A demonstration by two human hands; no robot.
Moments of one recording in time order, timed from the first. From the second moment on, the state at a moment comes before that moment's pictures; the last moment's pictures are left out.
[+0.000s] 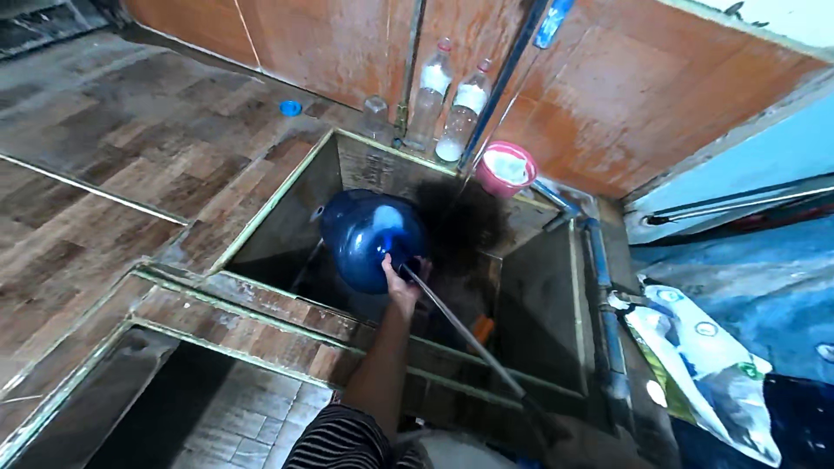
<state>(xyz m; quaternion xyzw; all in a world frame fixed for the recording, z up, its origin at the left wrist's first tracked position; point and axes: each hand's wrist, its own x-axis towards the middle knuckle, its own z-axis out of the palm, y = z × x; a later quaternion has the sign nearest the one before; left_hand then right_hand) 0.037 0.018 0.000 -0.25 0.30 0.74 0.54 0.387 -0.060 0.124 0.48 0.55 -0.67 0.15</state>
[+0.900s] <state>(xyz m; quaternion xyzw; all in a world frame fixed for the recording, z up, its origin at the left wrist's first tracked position) -0.024 0.018 -0.006 -0.13 0.47 0.57 0.66 0.106 0.033 0.044 0.51 0.69 -0.50 0.10</state>
